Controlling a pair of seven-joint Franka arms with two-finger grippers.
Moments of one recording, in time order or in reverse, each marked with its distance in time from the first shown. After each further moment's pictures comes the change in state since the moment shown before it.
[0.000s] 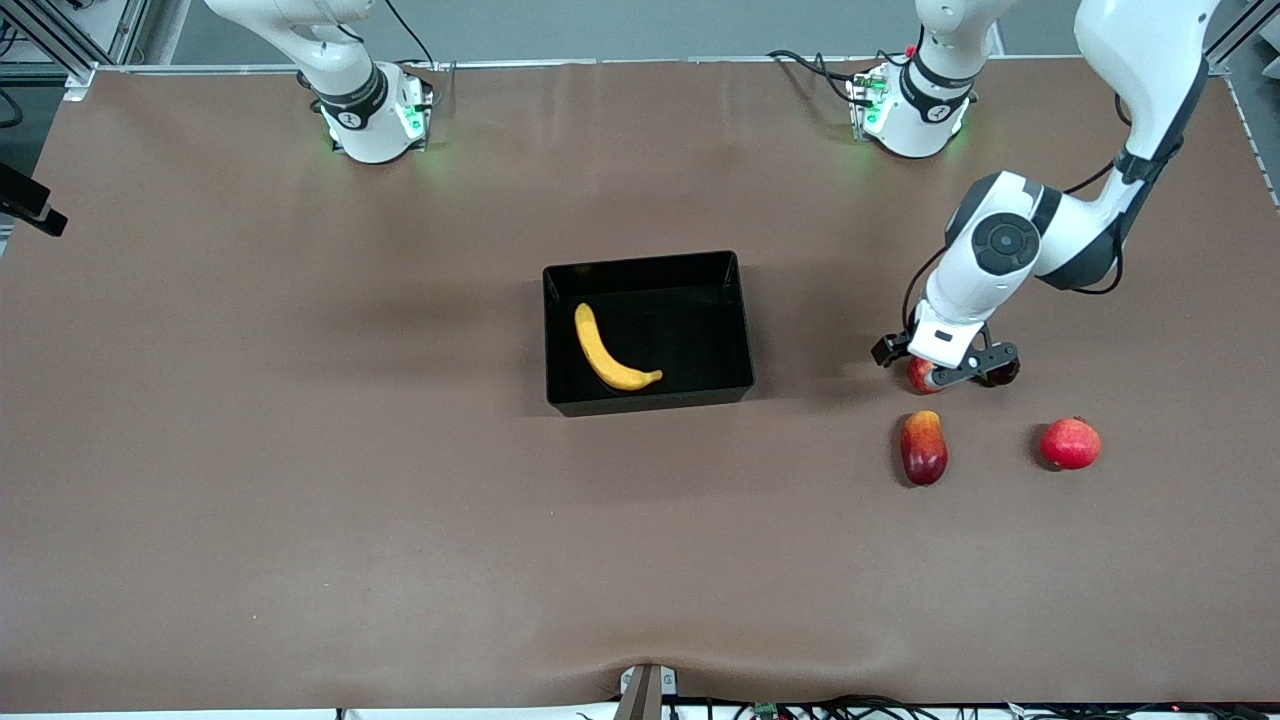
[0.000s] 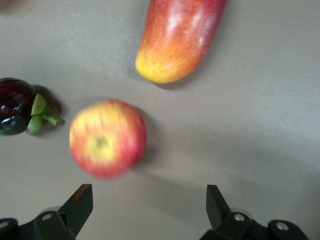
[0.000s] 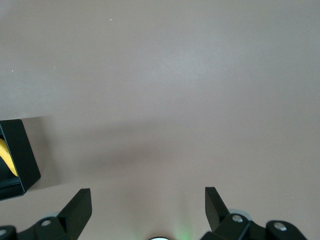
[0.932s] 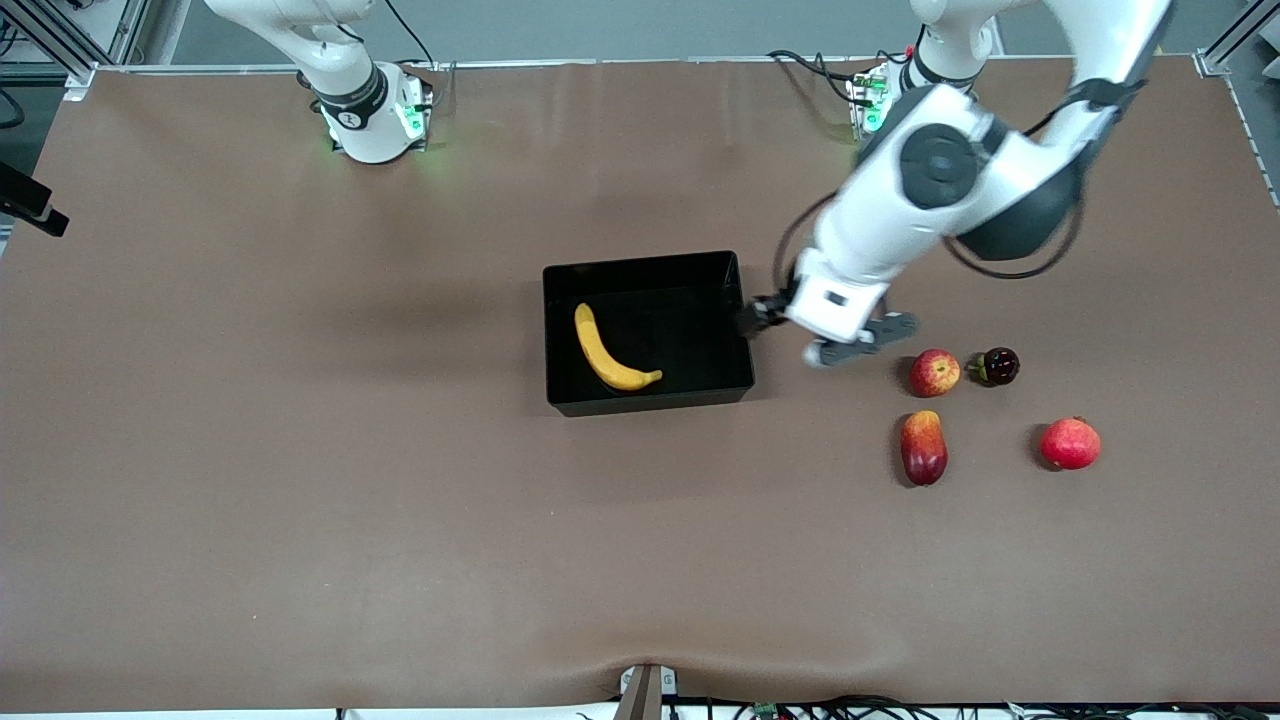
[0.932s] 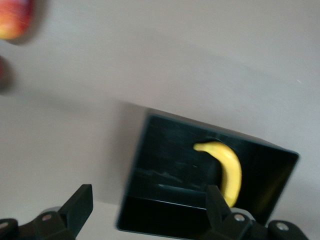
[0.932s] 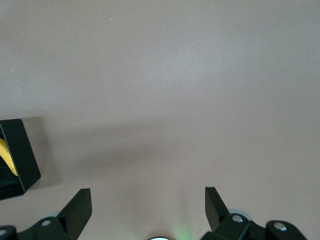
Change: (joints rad) left arm -0.324 0.134 -0.139 0.622 -0.237 -0.415 -0.197; right arm 0.000 0.000 0.001 -0.001 0.000 0.000 0.000
